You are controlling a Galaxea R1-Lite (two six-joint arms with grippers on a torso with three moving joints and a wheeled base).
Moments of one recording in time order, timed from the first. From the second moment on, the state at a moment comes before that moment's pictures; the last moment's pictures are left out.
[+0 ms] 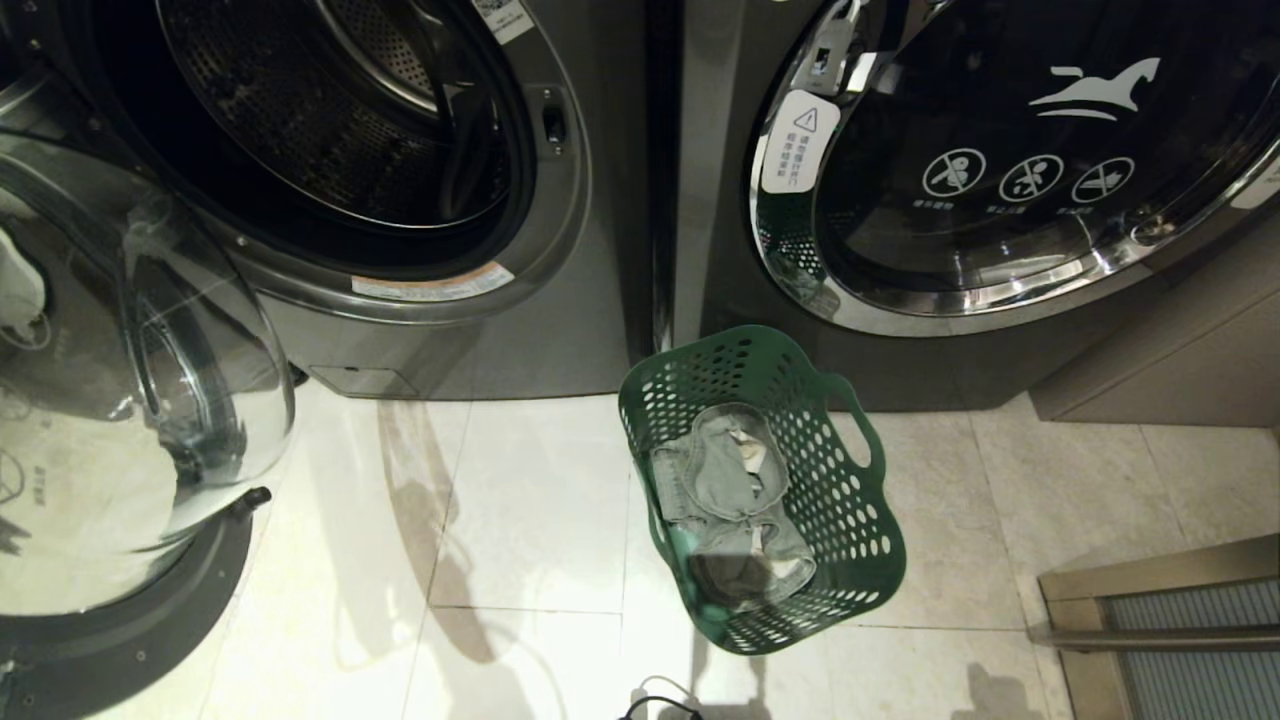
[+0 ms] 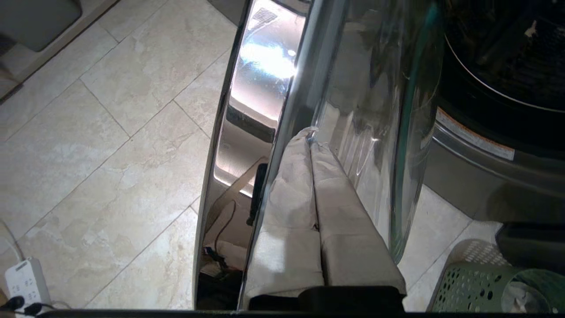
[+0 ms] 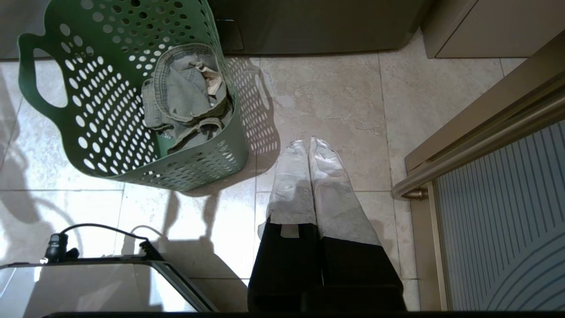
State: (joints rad) left arm 0.70 1.11 -1.69 0.78 -0.06 -0.24; right arm -0.01 0.00 0.00 0.00 -0.02 0.05
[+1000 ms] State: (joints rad) left arm 0.76 1.09 -1.53 0.28 -0.16 -0.13; right arm -0.01 0.00 0.00 0.00 -0.02 0.05
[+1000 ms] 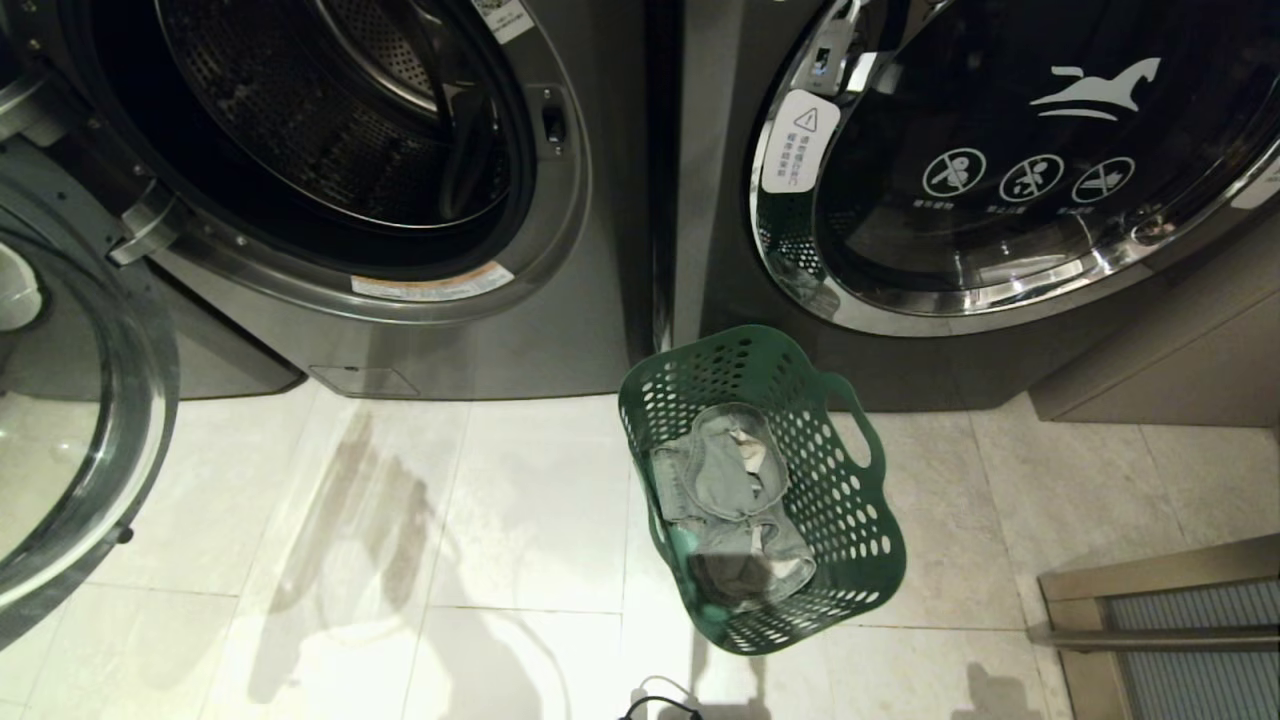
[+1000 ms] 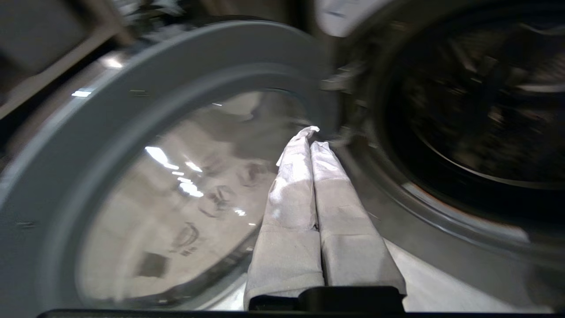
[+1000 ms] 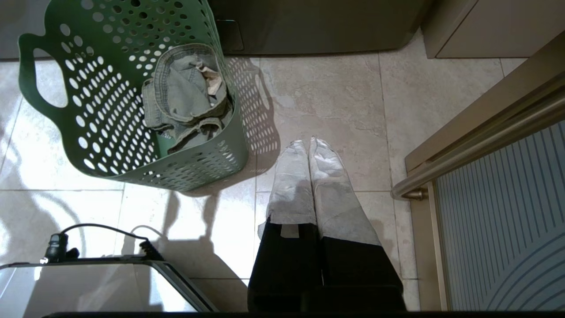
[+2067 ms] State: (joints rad) left arm 0.18 0.31 -0.10 -0.22 -0.21 0.05; right arm -0.01 0.00 0.00 0.00 -0.02 0.05
